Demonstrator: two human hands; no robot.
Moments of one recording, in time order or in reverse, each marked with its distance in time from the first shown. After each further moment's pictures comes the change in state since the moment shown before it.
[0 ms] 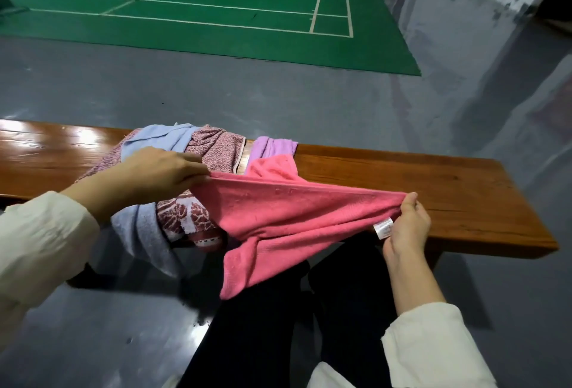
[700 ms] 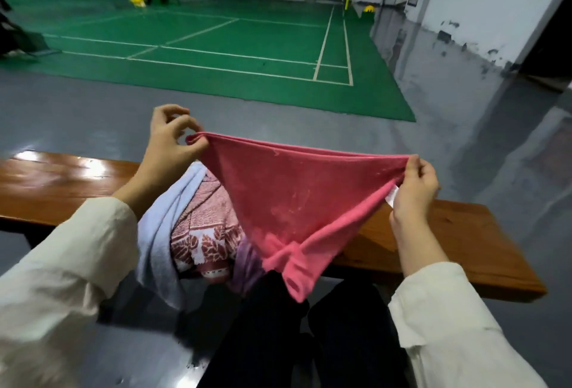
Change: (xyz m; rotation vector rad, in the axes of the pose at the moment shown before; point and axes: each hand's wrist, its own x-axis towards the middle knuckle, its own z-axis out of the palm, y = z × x) left_hand 0.032 -0.006 -0.052 -0.597 0.676 -0.677; right_hand 0.006 -0.099 0.061 -0.088 -0.047 -0.394
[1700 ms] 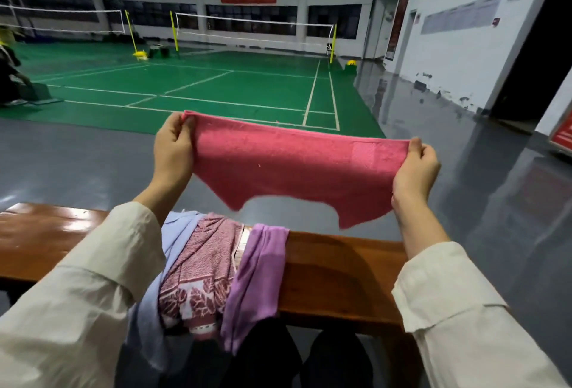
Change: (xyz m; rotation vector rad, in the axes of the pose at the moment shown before) left_hand 0.071 0.081 -0.011 -0.402 0.287 -0.048; right_hand 0.048 -0.122 0.025 -0.030 0.057 -0.228
